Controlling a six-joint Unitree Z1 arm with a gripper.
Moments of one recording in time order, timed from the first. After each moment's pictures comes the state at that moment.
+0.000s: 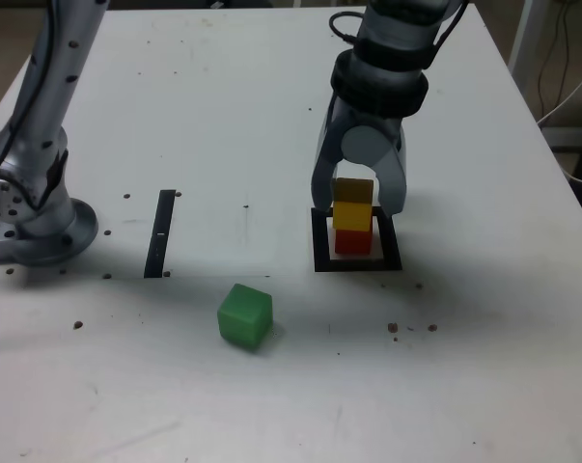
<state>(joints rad) -0.05 2.12 -1.74 1.42 0.00 0.12</state>
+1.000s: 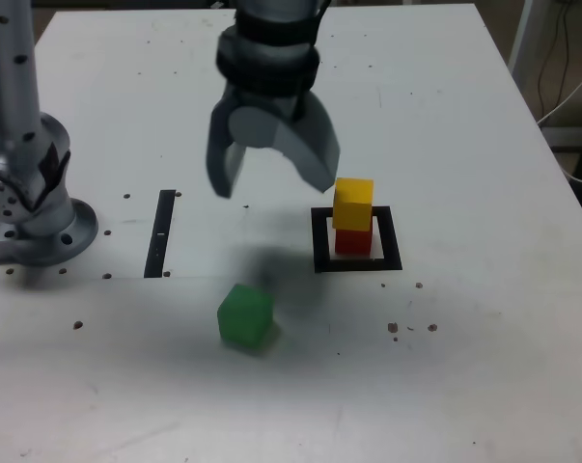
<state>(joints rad) -0.15 1.79 -1.37 1.36 -0.01 0.05</state>
